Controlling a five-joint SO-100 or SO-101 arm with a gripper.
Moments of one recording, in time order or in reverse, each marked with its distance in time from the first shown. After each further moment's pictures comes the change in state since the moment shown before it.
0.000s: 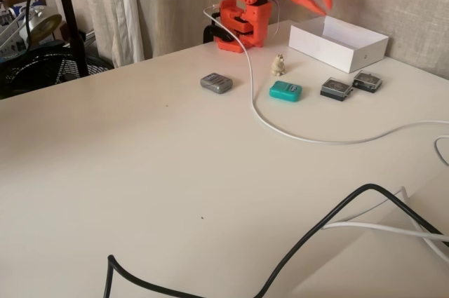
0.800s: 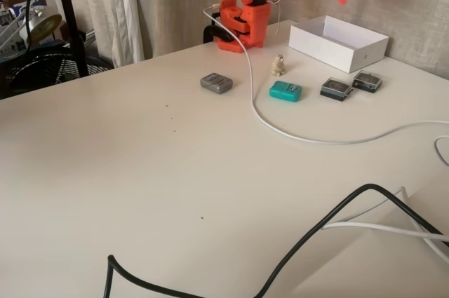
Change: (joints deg) arm 16.7 -57.0 -62.2 29.4 36.1
